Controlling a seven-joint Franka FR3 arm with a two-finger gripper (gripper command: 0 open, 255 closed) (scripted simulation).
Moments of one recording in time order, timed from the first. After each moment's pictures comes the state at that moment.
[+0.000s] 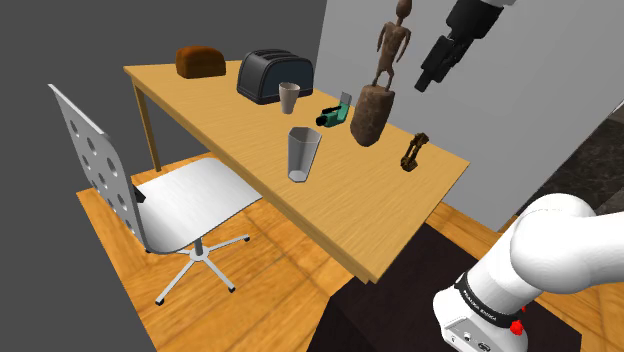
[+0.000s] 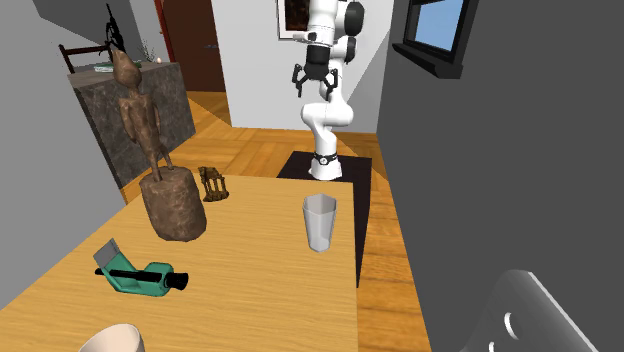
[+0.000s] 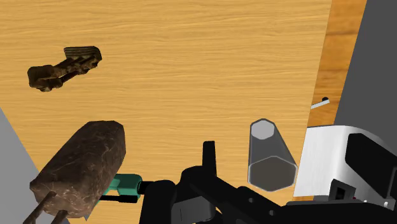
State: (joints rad) arm 0.01 -0.80 0.04 -2.26 -0.05 1.66 -0.07
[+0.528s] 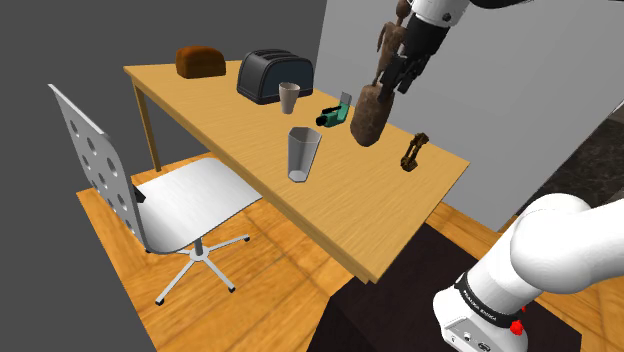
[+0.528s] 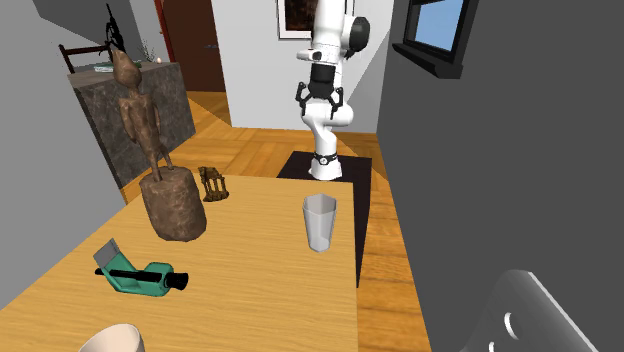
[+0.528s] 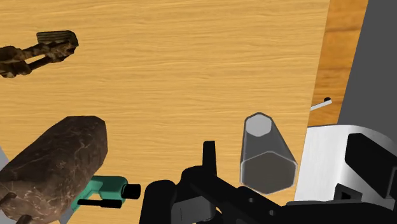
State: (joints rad) arm 0.02 -0.63 0.09 -2.26 -0.05 1.80 -0.01
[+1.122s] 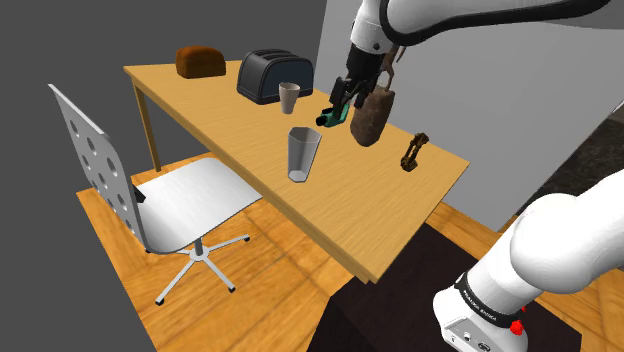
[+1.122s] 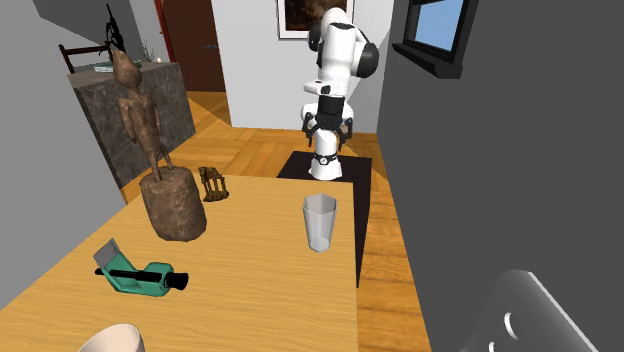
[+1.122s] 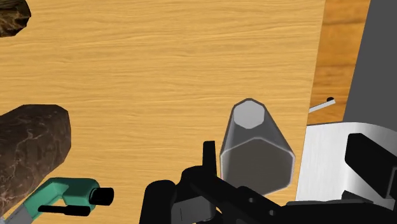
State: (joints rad) arm 0.01 -0.33 0.17 -2.17 -0.07 1.96 0.09
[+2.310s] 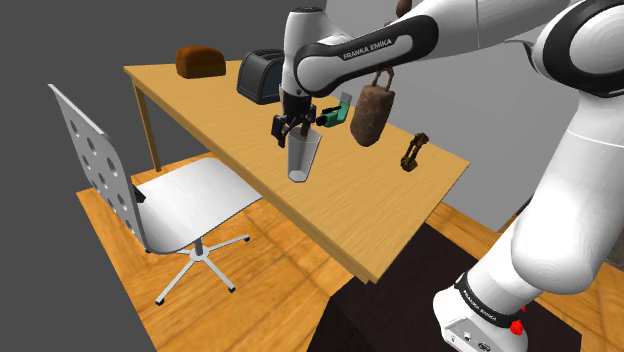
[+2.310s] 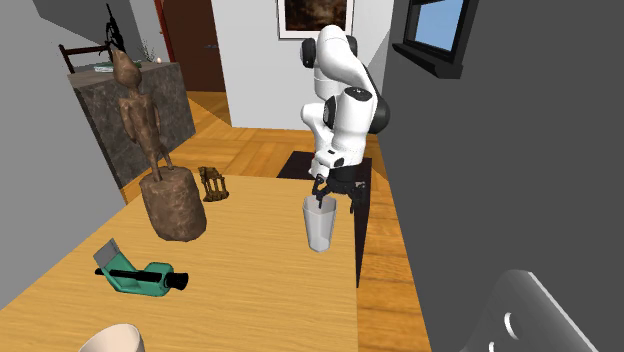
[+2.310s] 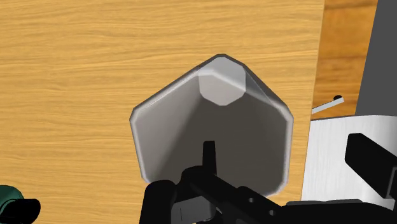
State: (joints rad) arm 0.04 0.23 0.22 -1.87 -0.20 2.12 0.26
